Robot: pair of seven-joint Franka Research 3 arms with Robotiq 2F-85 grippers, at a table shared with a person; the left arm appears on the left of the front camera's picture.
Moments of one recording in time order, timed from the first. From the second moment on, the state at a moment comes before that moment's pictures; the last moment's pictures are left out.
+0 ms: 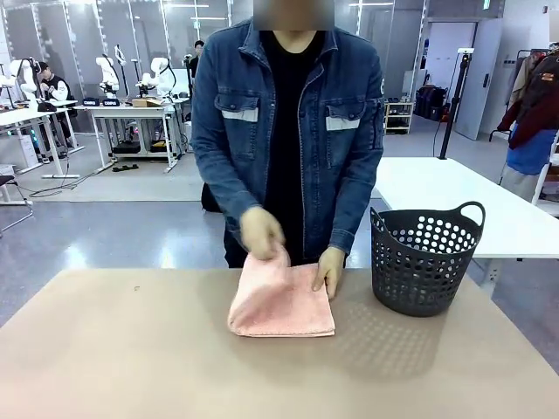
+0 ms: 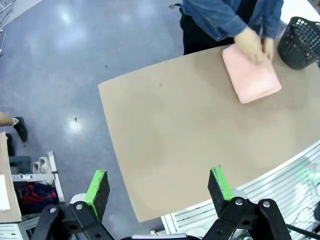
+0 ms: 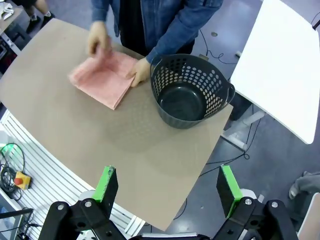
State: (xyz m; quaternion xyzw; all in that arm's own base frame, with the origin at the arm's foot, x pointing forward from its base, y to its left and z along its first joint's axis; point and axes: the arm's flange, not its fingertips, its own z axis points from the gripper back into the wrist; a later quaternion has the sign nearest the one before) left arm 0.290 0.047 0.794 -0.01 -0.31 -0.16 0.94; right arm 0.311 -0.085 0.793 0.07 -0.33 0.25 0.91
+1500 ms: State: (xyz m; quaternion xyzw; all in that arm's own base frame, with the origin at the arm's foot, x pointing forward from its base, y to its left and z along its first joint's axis) left arm 0.290 0.047 0.794 -0.01 -0.31 -0.16 0.94; right arm 0.311 -0.085 0.793 0.07 -0.33 0.25 0.91
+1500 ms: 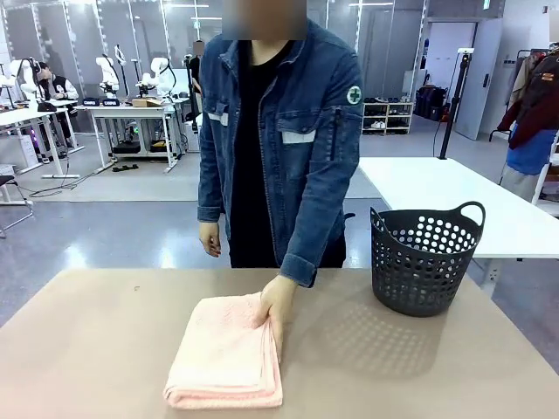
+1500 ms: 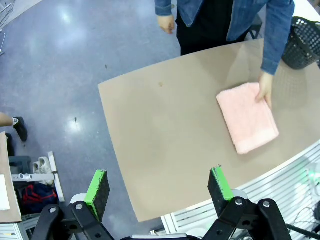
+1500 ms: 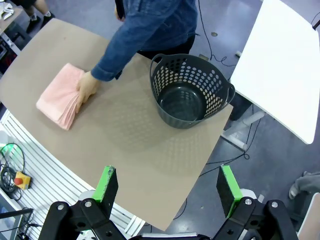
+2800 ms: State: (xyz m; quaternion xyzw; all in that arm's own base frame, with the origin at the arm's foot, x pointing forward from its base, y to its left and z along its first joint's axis) left arm 0.290 0.047 0.794 -0.01 -0.31 -0.16 0.94; right arm 0.311 -0.085 0.793 0.07 -0.33 0.25 0.91
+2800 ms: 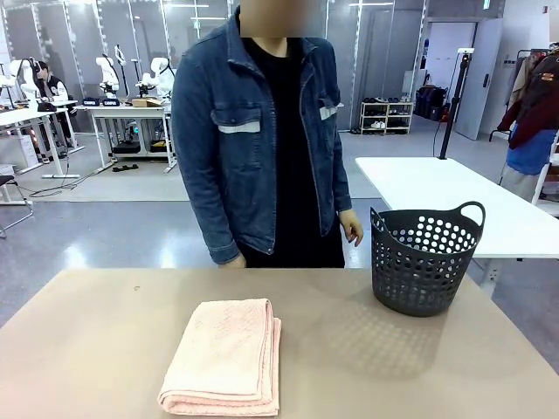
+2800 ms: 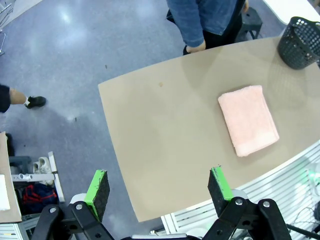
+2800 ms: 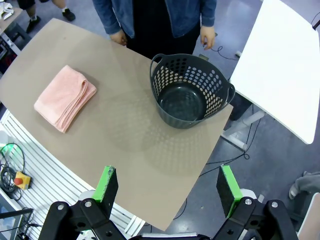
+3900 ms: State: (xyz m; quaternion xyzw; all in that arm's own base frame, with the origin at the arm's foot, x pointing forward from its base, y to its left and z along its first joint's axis) left arm 0.384 -0.043 0.513 -0.21 -0.17 -0.07 0.96; right arm 0.310 -0.085 0.793 0.07 -0.33 0.25 0.91
